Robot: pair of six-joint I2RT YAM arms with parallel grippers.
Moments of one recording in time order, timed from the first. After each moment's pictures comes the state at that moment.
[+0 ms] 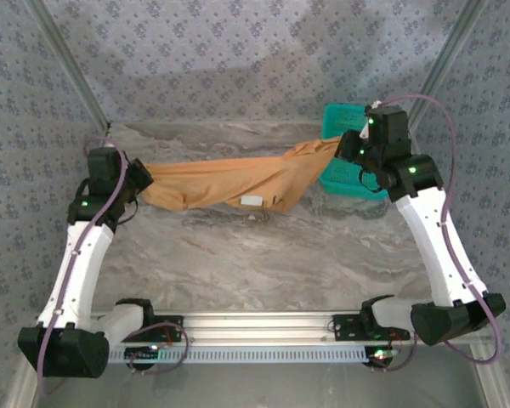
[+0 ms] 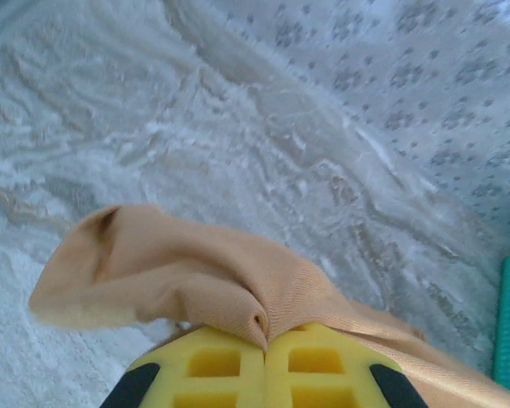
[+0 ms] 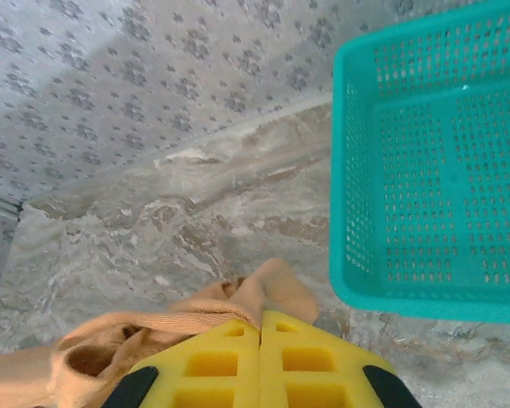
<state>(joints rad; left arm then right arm) -0.05 1.05 1.13 -0.66 0.00 -0.63 0.27 1.26 1.59 -0.87 0.04 0.50</state>
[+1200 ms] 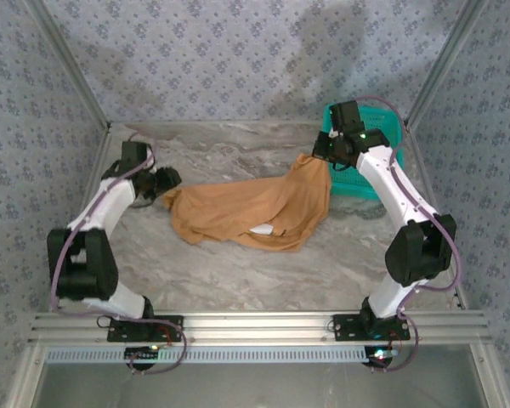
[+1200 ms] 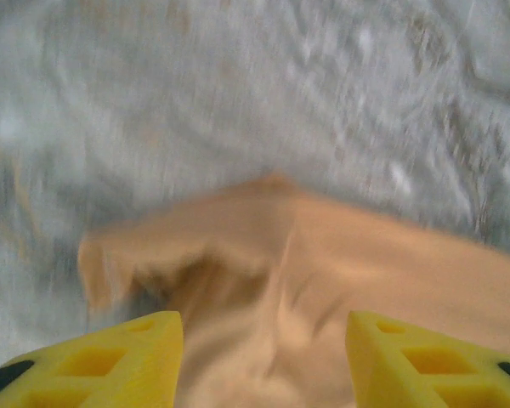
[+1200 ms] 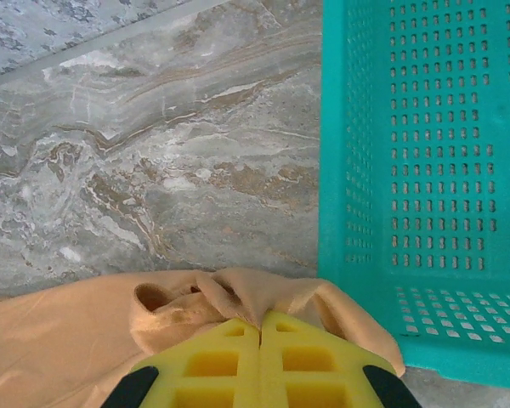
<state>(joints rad) -0.04 1.49 1.06 -0.55 0.24 -0.51 0.27 1.67 1.61 -0.80 0.00 0.48</state>
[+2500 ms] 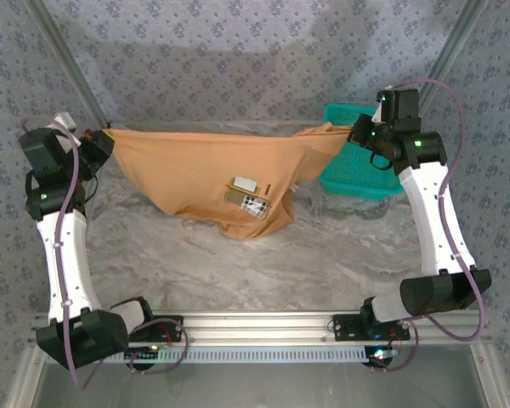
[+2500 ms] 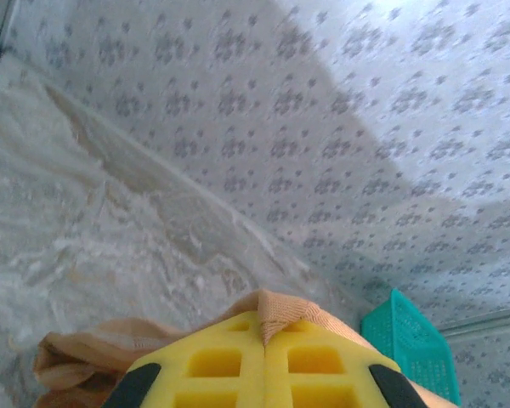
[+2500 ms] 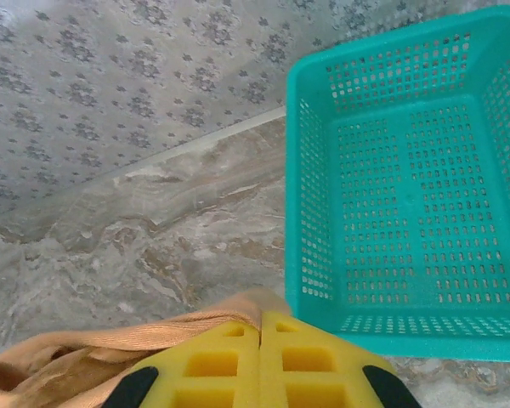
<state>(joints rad) 0.32 1.13 1.29 -0.53 0.50 -0.65 0.13 1.42 1.73 -0.93 -0.04 0.44</state>
